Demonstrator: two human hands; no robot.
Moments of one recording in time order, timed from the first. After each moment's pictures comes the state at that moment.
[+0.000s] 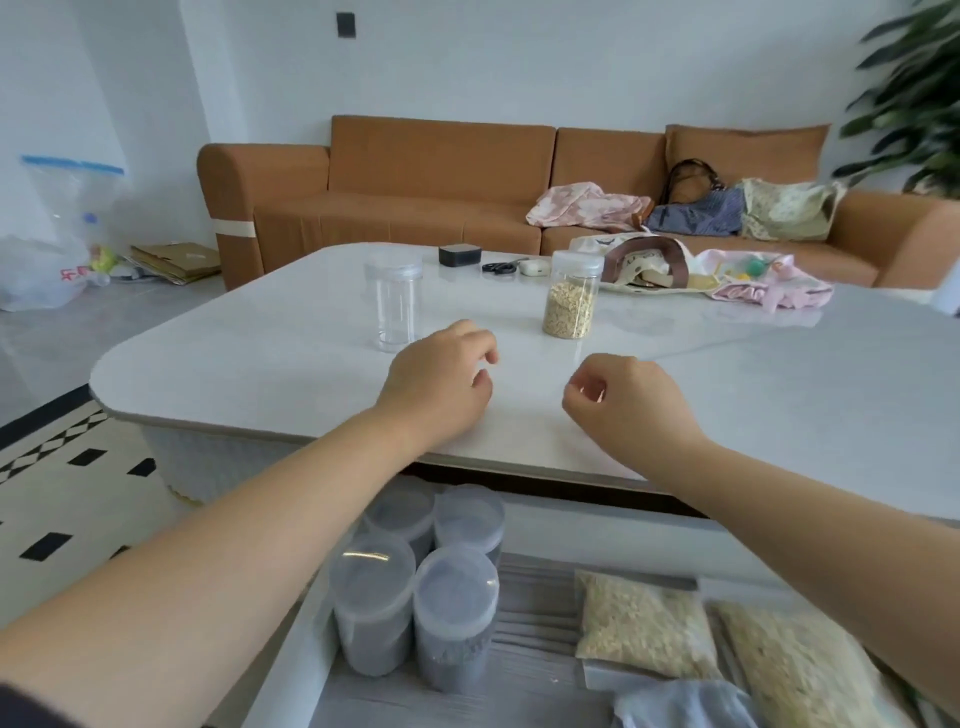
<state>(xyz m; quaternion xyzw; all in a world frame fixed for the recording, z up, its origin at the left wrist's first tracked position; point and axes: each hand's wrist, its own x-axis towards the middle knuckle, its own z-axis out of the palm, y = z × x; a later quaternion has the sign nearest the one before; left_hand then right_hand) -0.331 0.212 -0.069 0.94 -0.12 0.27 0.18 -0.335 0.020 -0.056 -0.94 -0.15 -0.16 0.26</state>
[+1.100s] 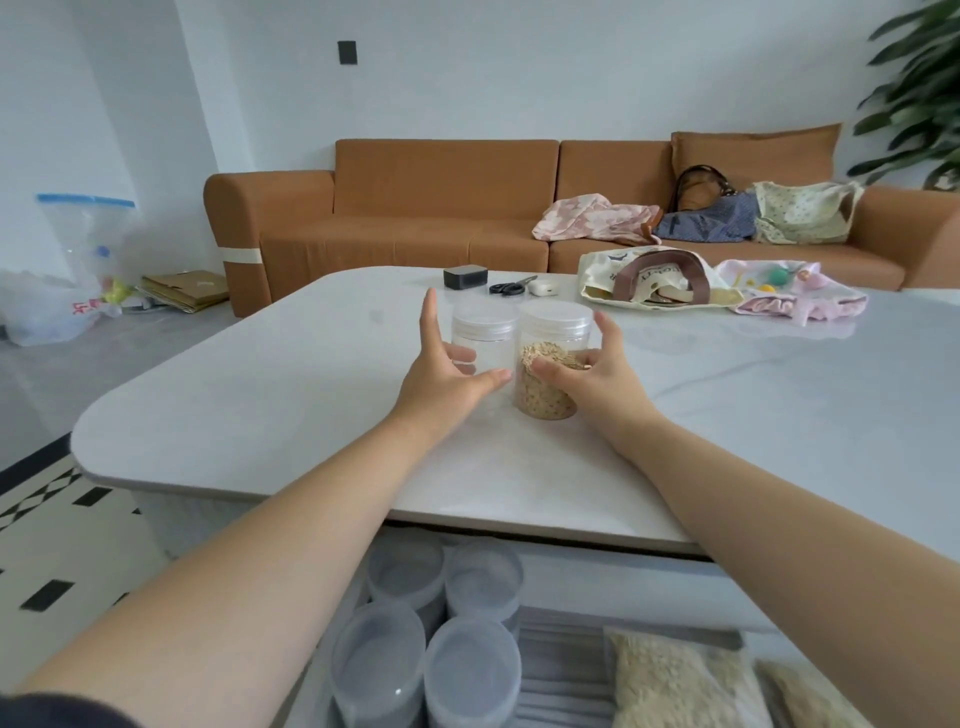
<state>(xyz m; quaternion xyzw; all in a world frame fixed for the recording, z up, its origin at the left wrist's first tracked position) -0.267 0.224 -0.066 0.82 0.00 0.19 0.53 -0.229 0.057 -0.070 -0.77 -0.12 -0.06 0.63</state>
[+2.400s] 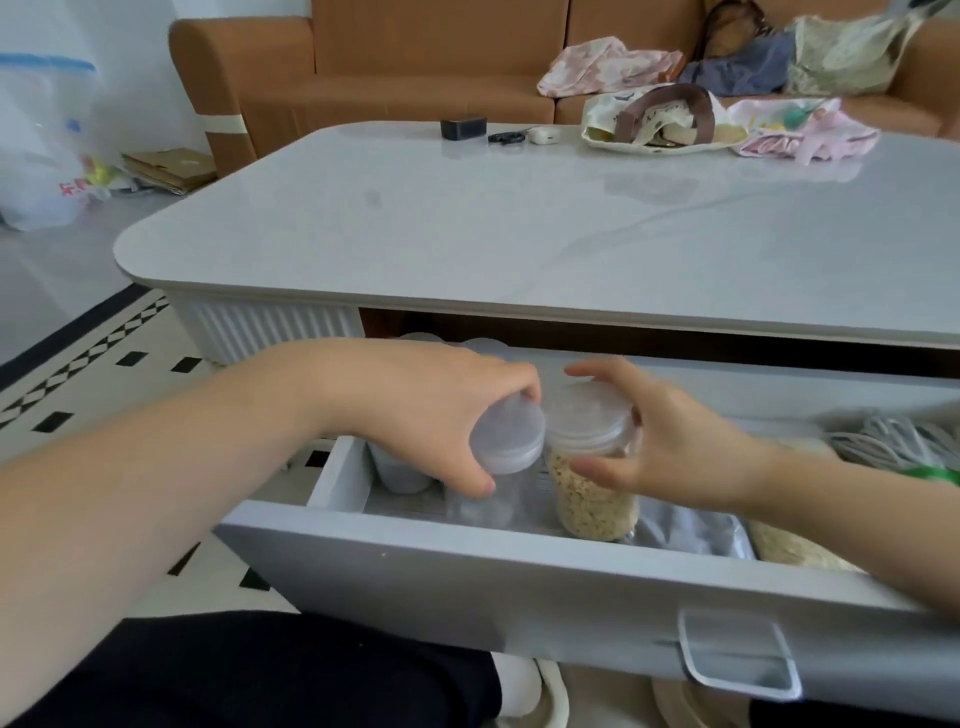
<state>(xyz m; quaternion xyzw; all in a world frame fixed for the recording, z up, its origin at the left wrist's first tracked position) -0.470 0.195 -0.052 0.95 -0.26 -0.18 0.01 -0.443 -0.023 -0.119 -0.91 -0.27 0.05 0.31</state>
